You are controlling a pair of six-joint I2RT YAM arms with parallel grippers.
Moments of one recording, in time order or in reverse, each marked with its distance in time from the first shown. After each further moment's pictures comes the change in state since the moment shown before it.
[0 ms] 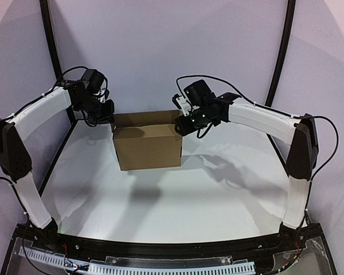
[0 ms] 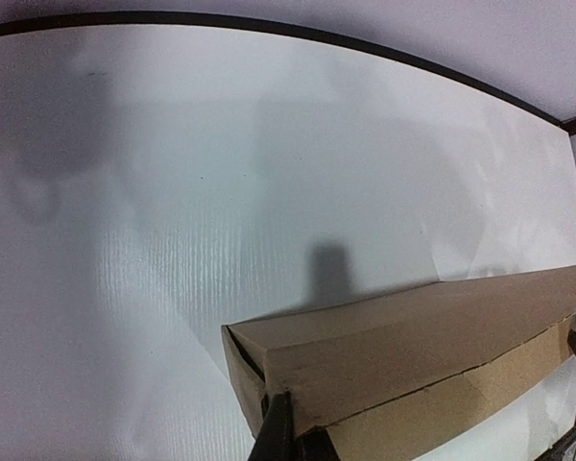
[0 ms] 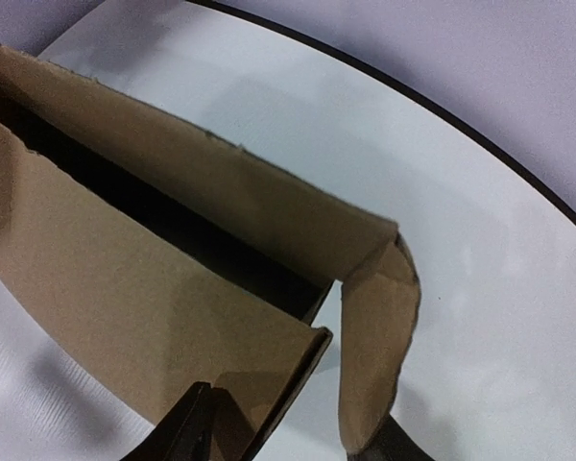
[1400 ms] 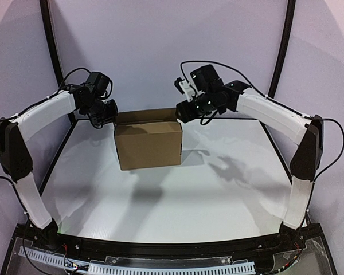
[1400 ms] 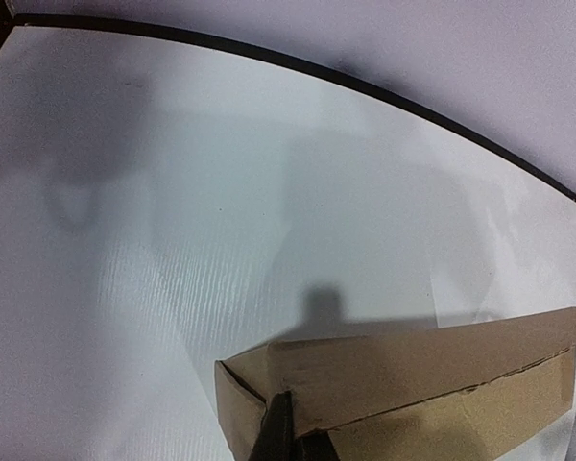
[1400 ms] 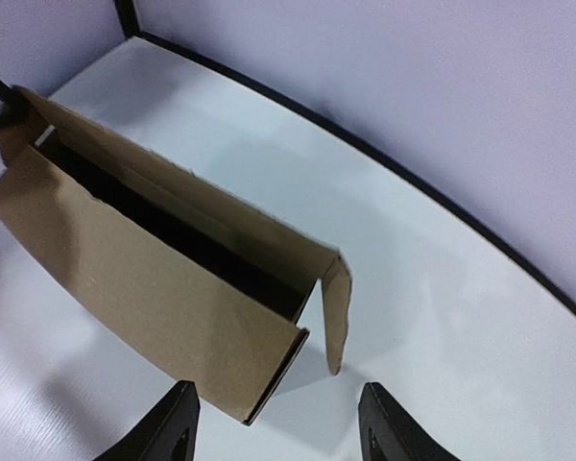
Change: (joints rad) left arm -0.048 0.010 -0.054 0.113 -0.145 -0.182; right arm -0.013 -0.042 0.090 -0.027 0.037 -0.055
